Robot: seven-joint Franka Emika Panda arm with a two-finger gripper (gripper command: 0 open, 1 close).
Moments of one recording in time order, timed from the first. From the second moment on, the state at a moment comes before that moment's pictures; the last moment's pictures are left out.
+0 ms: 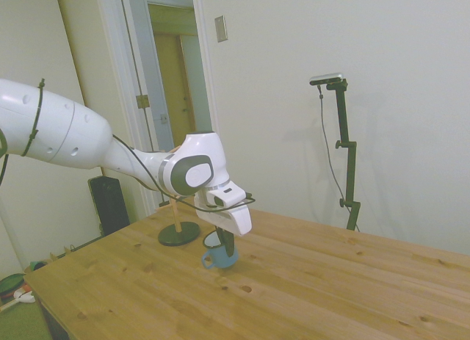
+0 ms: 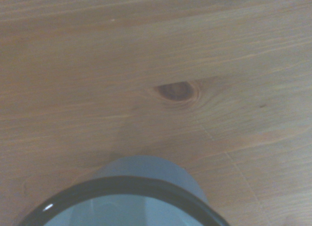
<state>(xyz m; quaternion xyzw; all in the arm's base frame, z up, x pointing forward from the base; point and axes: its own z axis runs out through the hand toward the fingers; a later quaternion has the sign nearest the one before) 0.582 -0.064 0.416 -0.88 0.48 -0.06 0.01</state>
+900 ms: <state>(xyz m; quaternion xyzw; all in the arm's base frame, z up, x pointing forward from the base) 0.608 -0.037 0.609 -0.88 0.46 -0.11 0.03</state>
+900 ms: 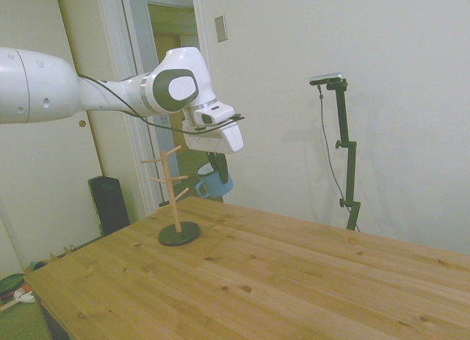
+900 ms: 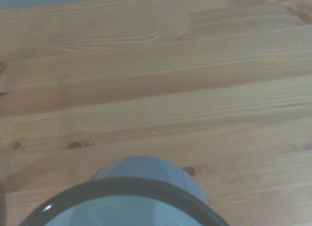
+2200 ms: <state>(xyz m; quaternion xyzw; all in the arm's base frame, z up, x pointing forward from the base) 0.652 0.031 0.636 -0.90 0.43 -0.11 0.01</state>
